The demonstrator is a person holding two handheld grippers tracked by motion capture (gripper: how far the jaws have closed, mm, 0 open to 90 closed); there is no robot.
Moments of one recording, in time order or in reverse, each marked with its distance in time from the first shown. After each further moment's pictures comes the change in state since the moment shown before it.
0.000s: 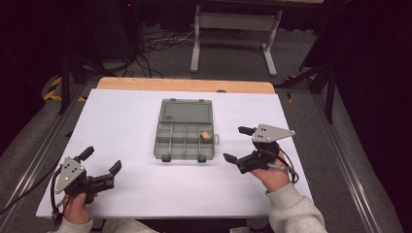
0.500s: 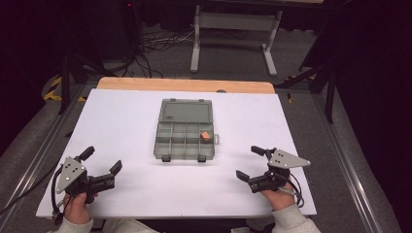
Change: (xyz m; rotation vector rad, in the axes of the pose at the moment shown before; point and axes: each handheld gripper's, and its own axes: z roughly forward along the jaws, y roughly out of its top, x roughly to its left) left arm -0.001 0.000 0.001 0.004 -0.001 0.003; right arm 0.010 -0.082 -0.023 -0.131 -0.043 0.103
